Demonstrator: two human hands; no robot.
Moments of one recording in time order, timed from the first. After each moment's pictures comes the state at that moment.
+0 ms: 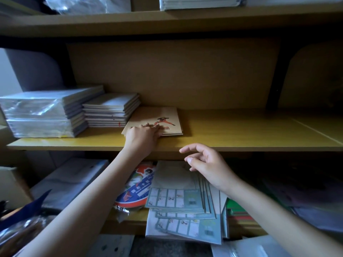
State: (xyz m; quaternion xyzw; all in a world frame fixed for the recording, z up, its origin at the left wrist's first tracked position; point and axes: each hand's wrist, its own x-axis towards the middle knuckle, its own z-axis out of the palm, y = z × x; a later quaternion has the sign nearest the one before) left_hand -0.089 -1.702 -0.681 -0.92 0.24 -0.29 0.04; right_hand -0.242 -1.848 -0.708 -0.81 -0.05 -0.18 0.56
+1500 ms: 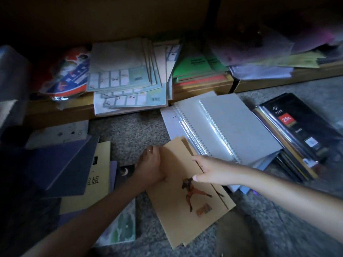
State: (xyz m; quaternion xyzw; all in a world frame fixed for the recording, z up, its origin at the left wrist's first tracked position) left_hand -0.357 -1.709 -0.984 -0.90 0.36 0.22 -0.08; right_hand -0.485 -1.873 -0.912 -0.86 0.17 0.32 0.36
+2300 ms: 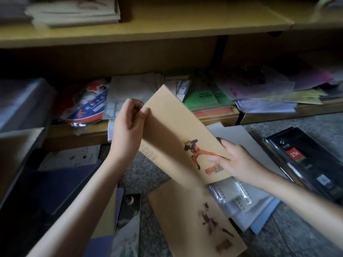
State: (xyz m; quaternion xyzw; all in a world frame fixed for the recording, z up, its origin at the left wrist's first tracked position) left_hand -0.286 -1.719 -0.820 -0.77 0.28 -0.05 -0.57; right_hand -0.458 -1.914 -0.850 -0.87 0.14 -0.02 0.47
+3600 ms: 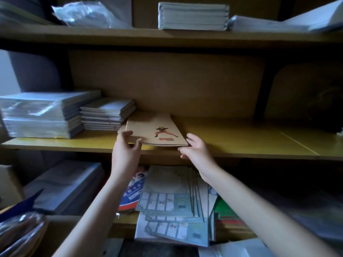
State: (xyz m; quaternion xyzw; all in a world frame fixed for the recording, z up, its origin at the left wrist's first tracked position) left_hand -0.160 -1.682 -0.689 -0.78 0.07 -0.21 -0.59; right_hand -0.216 -1.848 -0.685 -0.75 0.10 -0.20 0.62
